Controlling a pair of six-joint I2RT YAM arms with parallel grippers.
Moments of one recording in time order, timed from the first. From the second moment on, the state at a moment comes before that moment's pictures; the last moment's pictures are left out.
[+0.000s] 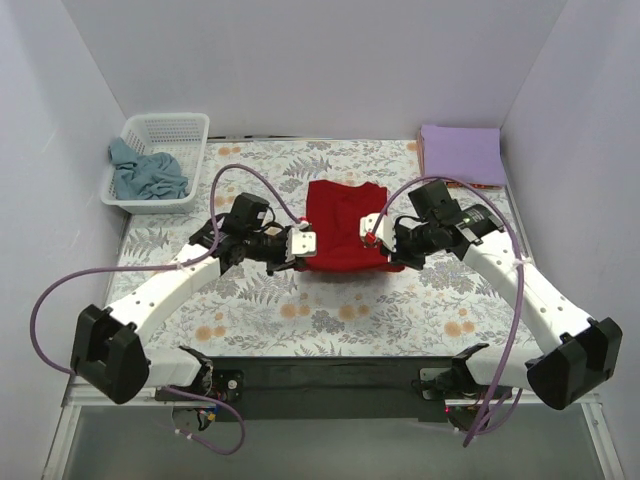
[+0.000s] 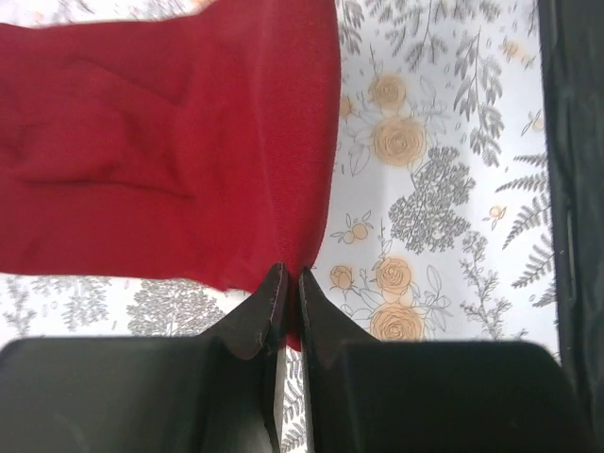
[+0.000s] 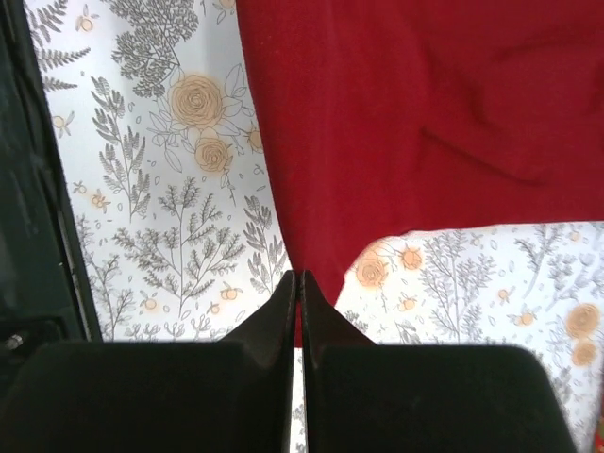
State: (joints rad) left arm -0.54 1.31 0.98 -0.52 0.71 0.86; right arm 0.53 1.25 1.17 -1.00 -0.47 -0.92
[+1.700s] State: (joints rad) left arm -0.44 1.55 0.89 -0.32 0.70 0.79; right arm 0.37 1.83 1.37 -1.01 -0.73 -0.76
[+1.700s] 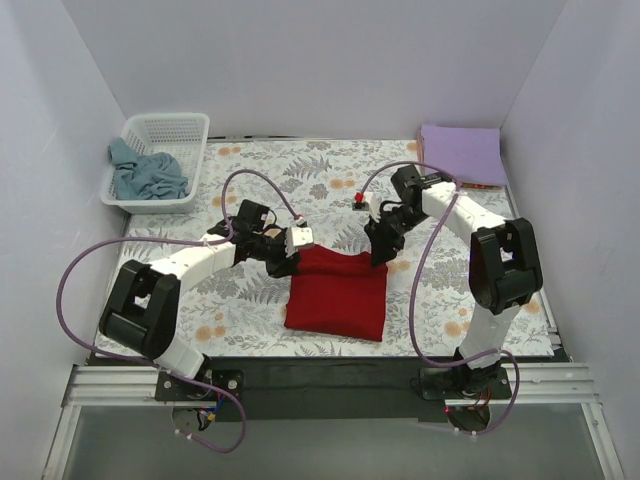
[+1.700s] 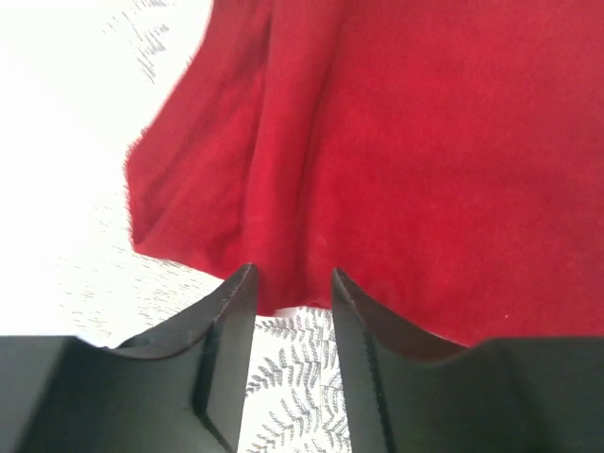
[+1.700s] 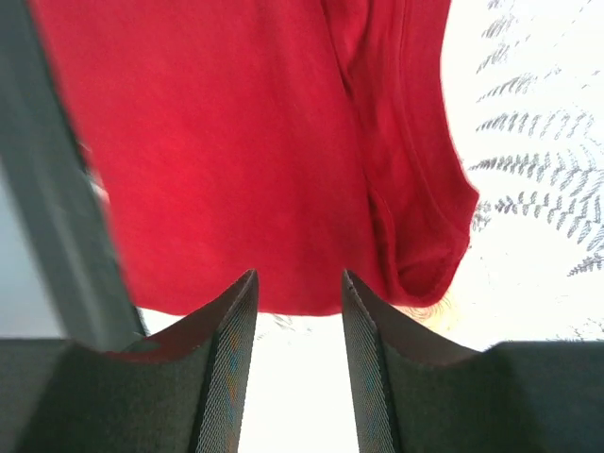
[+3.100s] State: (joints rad) left arm -0.61 1.87 1.14 -0.32 0.84 0.86; right arm 0.43 2.39 1.73 -1.04 -1.12 -0.54
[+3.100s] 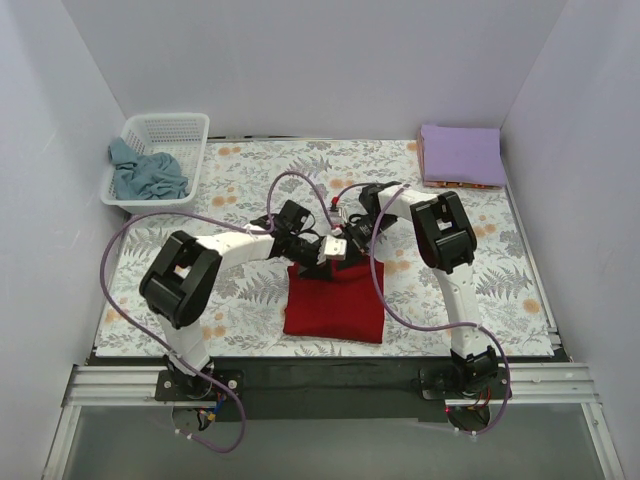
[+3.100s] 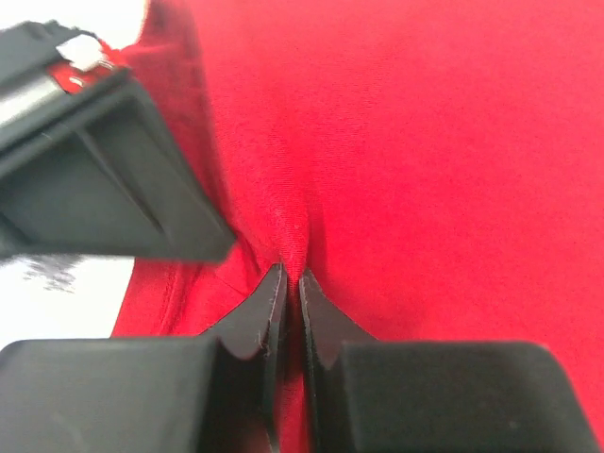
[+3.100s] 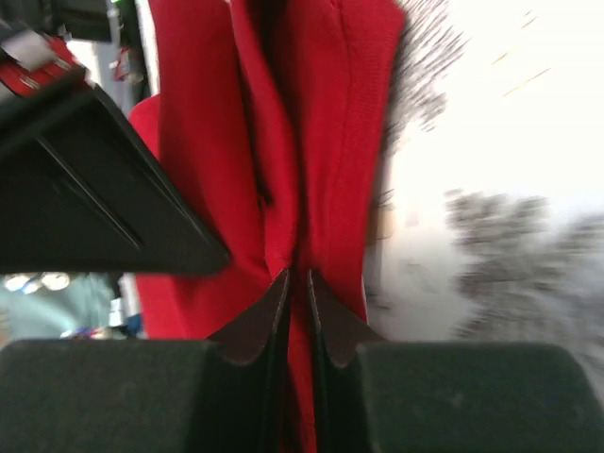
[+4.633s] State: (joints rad) left arm -0.68 1.54 0.69 0.36 0.55 0.93; right arm 0.52 2.49 1.82 -1.40 -1.15 -0.97
